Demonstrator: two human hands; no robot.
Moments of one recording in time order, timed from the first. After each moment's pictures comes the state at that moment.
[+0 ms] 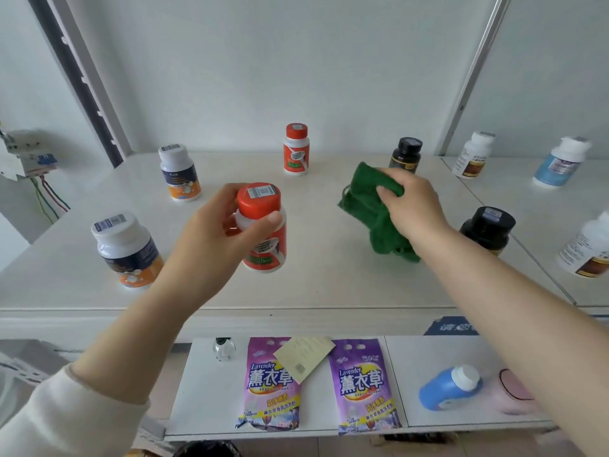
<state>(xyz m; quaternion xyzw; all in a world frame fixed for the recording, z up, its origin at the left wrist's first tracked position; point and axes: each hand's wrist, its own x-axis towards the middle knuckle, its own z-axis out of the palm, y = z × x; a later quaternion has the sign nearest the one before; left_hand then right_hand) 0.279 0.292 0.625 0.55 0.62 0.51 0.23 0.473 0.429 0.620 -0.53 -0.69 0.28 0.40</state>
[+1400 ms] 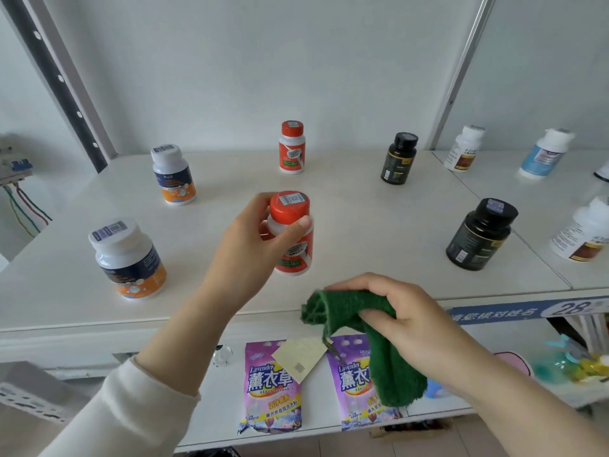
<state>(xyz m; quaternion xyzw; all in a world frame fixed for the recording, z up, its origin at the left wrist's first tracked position) 0.285 0.316 0.603 0.56 0.57 0.53 0.29 0.480 0.299 0.597 -0.40 -0.77 0.43 0.26</state>
